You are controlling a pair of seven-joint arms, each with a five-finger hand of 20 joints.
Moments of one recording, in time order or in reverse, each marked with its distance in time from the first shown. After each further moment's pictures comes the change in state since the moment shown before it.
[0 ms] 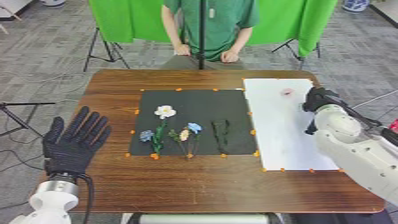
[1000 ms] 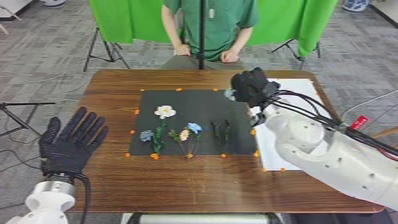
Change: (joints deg) left arm 0.6 -0.1 -1.3 -0.1 0.4 0.1 -0.5; right arm 13.3 -0.9 -21.2 -19.9 -10.0 7.6 -13.5
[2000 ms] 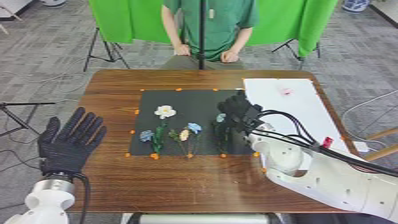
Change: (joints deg) left arm -0.7 0.1 0.1 0.0 -1.0 2.2 0.7; right arm 2.5 -2.7 -13.5 3.9 -9.6 2.9 3.7
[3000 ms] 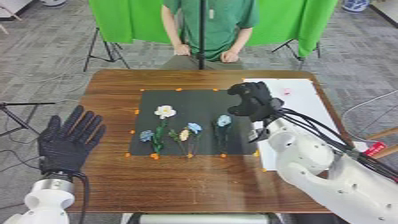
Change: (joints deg) left arm -0.1 0.0 -0.1 0.0 2.0 -0.3 0.2; right arm -22.9 3.8 32.5 -15.6 16.0 -3.4 -2.1
